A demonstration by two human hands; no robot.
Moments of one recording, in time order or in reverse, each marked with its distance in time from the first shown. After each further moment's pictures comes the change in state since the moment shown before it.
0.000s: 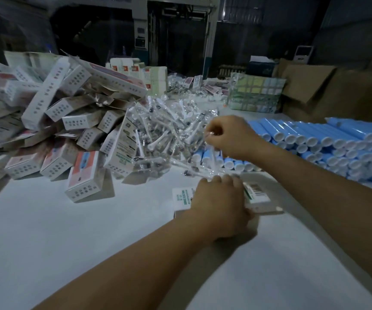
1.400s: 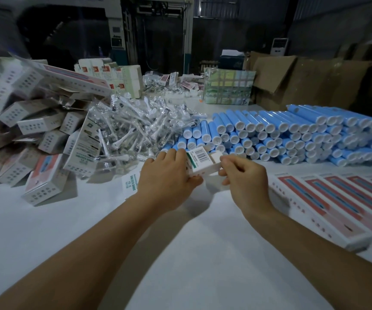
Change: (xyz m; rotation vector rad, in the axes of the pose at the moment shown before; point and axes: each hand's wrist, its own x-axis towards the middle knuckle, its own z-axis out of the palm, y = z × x) left_hand 0.013 -0.016 0.003 -0.039 0.261 -0.143; right_hand -0.127 0.051 0.018 0.591 0.579 0.413
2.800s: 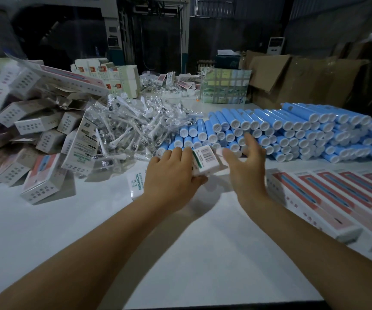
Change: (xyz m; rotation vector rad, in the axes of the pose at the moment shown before) left_hand -0.003 0.016 0.003 0.015 0.060 0.037; right_hand 0.013 -0.003 -0.003 -0.031 0.129 0.094
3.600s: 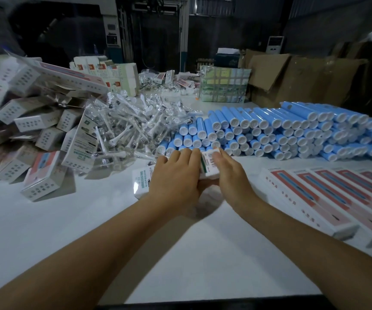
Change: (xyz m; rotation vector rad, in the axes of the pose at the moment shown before) left_hand -0.008 0.008 -0.007 0.043 -0.032 0.110; right_hand -0.022 -0.002 0.006 0.112 -0.374 0.053
